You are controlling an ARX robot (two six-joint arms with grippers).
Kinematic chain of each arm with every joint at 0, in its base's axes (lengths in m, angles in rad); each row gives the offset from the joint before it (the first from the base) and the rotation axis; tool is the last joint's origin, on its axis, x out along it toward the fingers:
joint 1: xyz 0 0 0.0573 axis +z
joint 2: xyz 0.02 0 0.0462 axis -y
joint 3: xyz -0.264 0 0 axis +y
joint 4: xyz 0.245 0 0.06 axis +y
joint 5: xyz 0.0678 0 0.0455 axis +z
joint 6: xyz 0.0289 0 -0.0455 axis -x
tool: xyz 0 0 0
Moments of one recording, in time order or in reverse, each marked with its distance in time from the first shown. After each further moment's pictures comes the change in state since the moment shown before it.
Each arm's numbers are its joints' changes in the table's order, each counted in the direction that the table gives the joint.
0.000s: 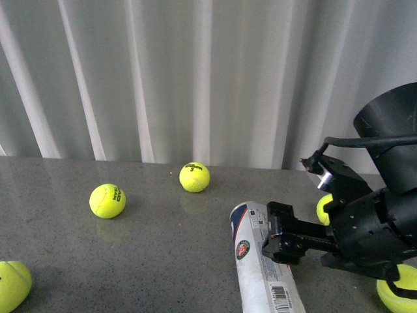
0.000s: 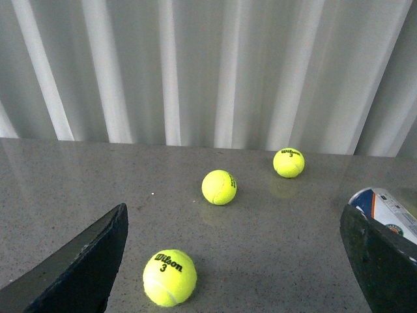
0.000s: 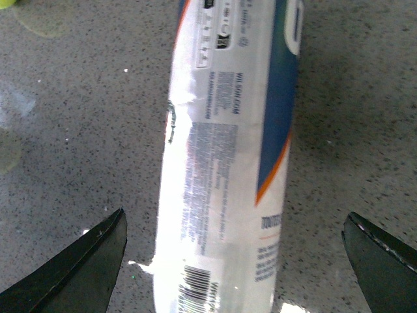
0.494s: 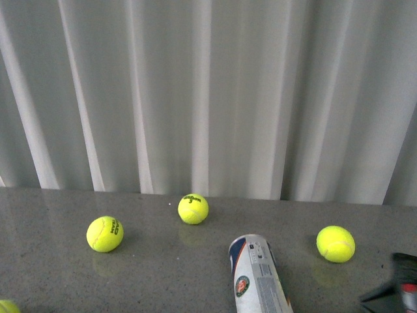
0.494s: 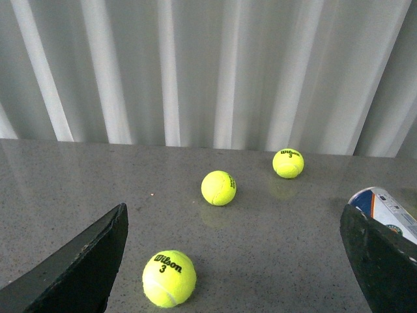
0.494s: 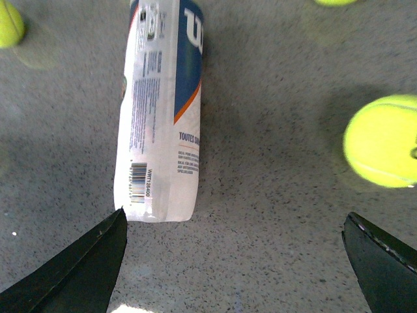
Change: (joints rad) left arm 0.000 0.000 0.000 0.000 0.000 0.000; right arm -0.108 0.492 0.385 -0.033 -0.078 0.029
